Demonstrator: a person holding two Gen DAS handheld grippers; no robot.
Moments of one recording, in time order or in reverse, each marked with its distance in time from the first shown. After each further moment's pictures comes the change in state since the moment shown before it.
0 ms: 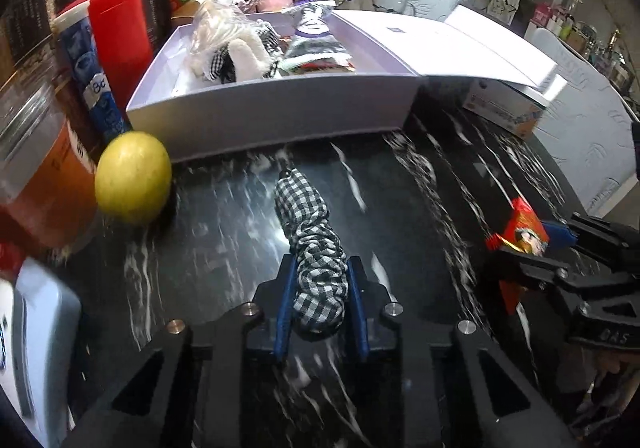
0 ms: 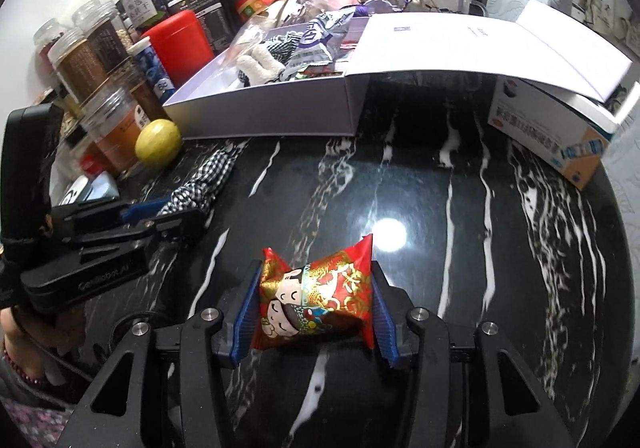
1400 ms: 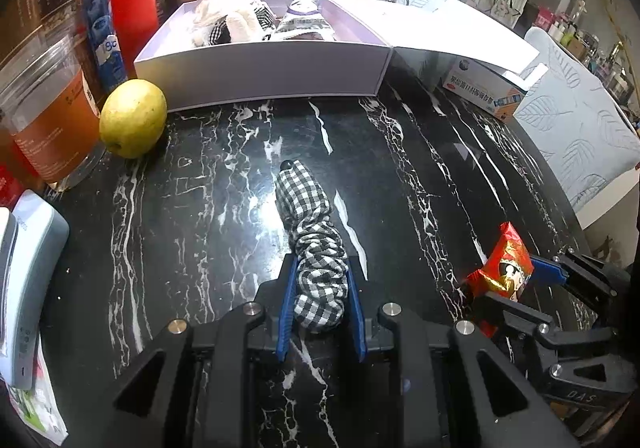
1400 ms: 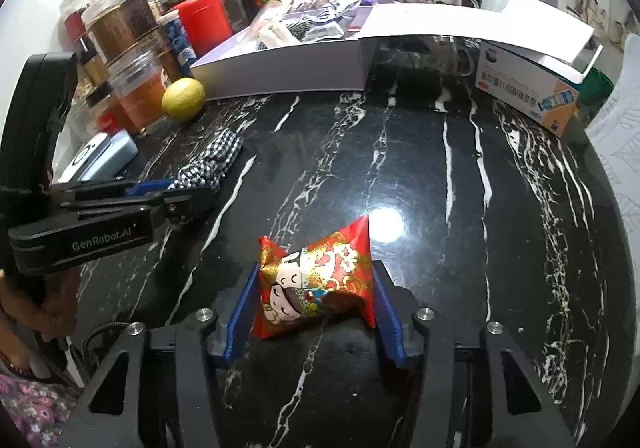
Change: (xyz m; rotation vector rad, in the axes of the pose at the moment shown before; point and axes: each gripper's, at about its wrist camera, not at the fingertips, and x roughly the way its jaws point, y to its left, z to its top) left arm -0.017 -0.016 -0.034 -0.067 0.030 -0.024; right arm -0.022 0.020 -0.052 -0.014 0.003 -0.017
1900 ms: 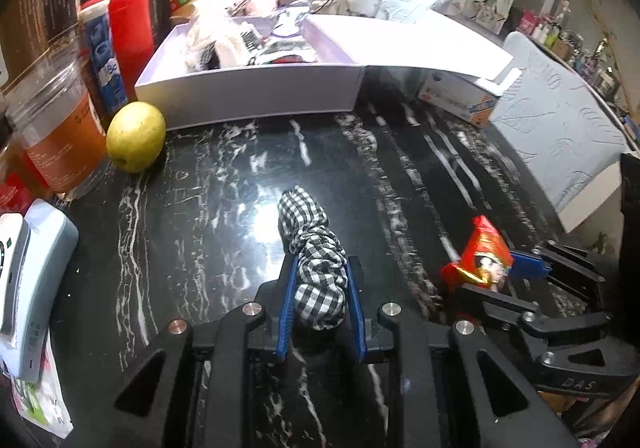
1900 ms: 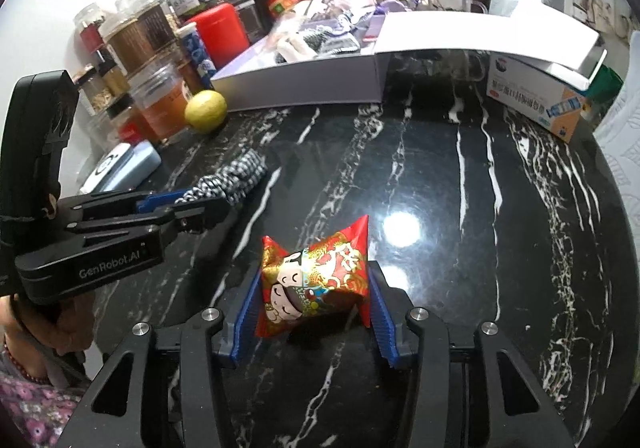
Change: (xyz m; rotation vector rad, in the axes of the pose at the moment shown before) left arm -0.028 -0.008 -0.005 0.041 -0.055 -0.043; right arm -0.017 0.008 0.003 0.003 -0.025 0.060
